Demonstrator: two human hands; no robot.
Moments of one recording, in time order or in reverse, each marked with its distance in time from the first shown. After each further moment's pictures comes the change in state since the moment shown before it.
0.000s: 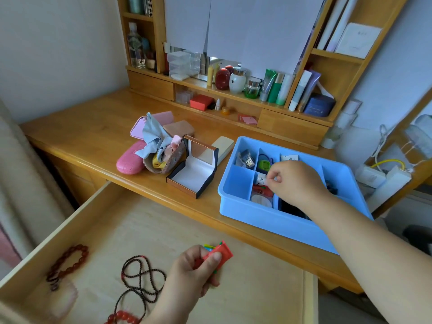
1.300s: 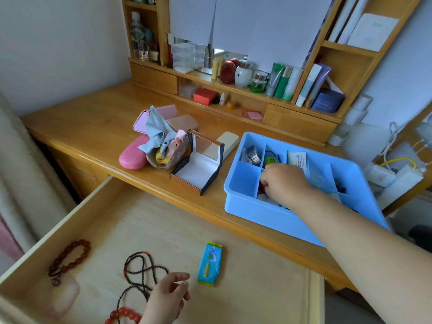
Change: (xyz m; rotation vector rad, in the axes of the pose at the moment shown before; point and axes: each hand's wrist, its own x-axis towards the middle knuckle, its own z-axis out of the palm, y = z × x) left_hand 0.008 -0.081 -0.058 0.182 0.201 -0.314; right_hand 0.029 -0.011 0.035 -0.398 -0.138 -0.196
